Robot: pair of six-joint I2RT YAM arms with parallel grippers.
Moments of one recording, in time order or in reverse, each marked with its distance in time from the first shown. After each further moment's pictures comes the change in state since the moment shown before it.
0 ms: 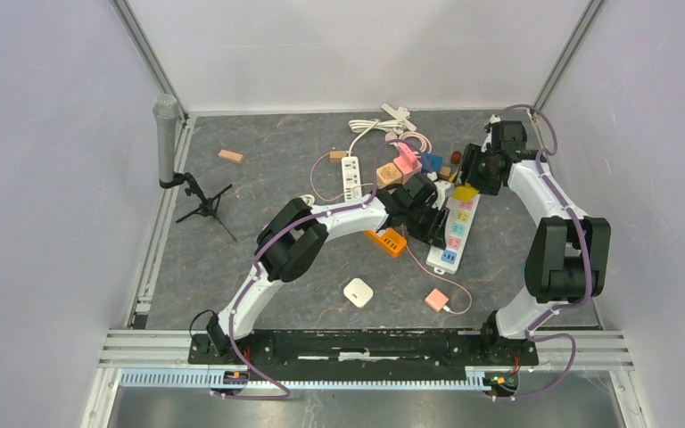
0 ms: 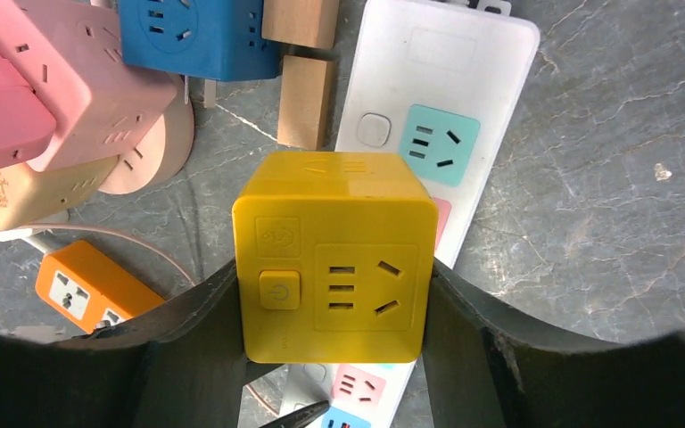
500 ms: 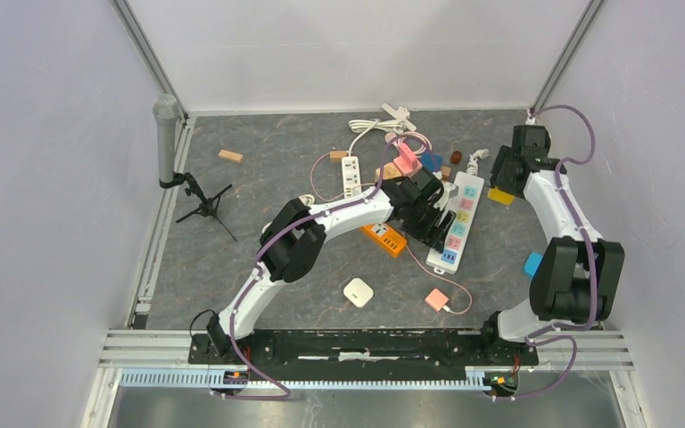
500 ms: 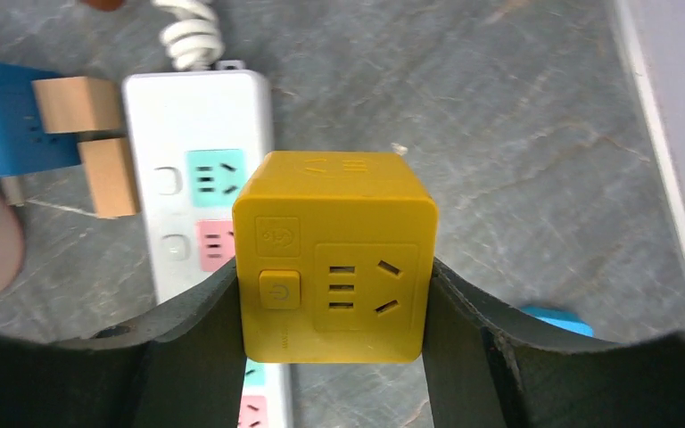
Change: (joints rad) left arm -0.003 0.006 0.144 -0.252 -0.019 0.109; right arm -0.069 -0.099 -0.029 -0.017 0.333 -0.017
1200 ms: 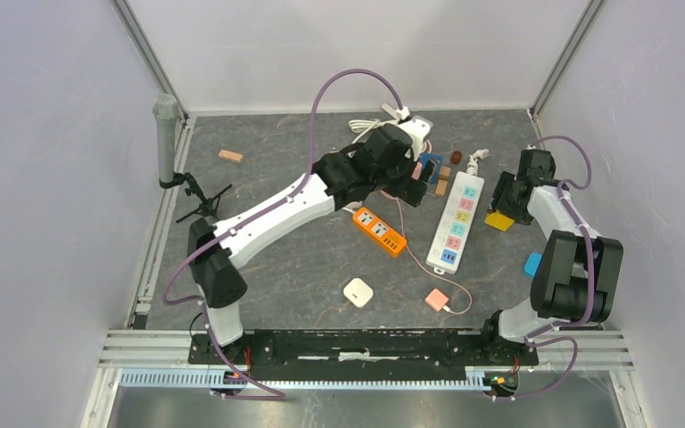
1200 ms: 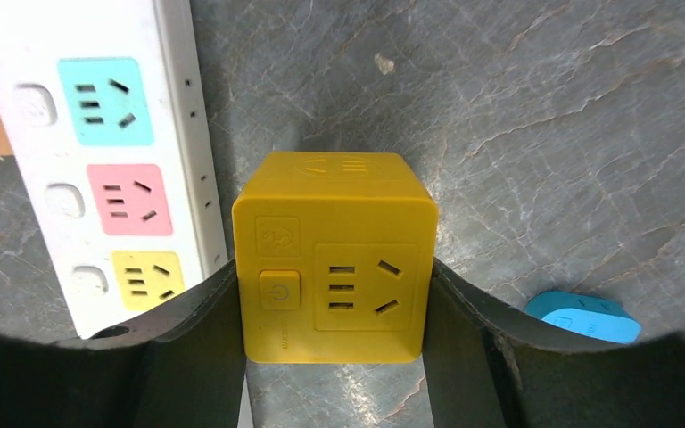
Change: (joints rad) left arm -0.001 -0.489 -0.040 -0.098 -0.464 0.093; right arm -0.105 -0.027 -0.213 0.081 -0.122 -0.047
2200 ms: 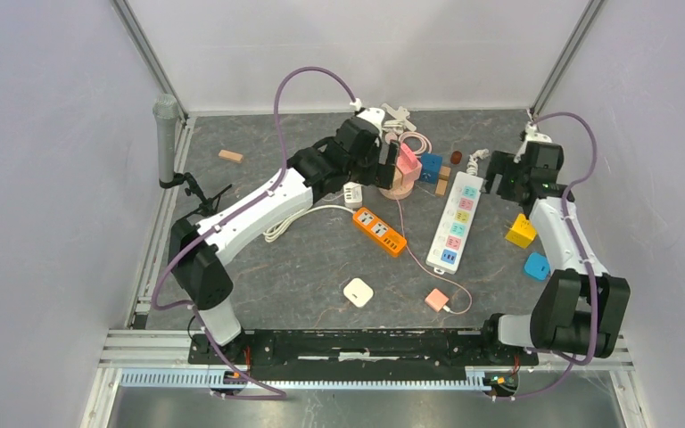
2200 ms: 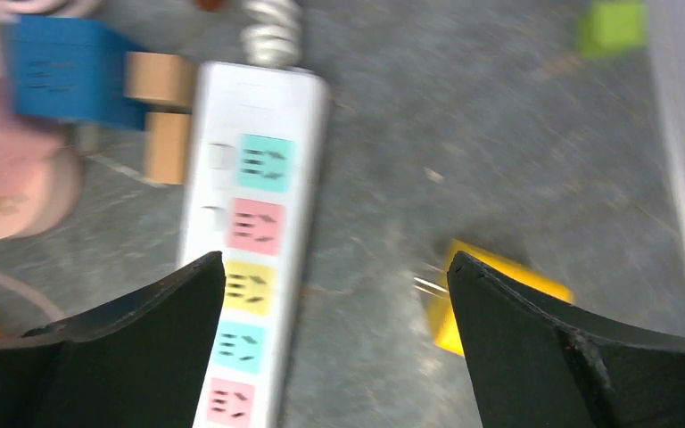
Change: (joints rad) left arm 0.120 -0.115 -0.188 0.047 -0.111 -0.121; right arm 0.024 -0.180 -0.017 0.103 -0.026 -0.097
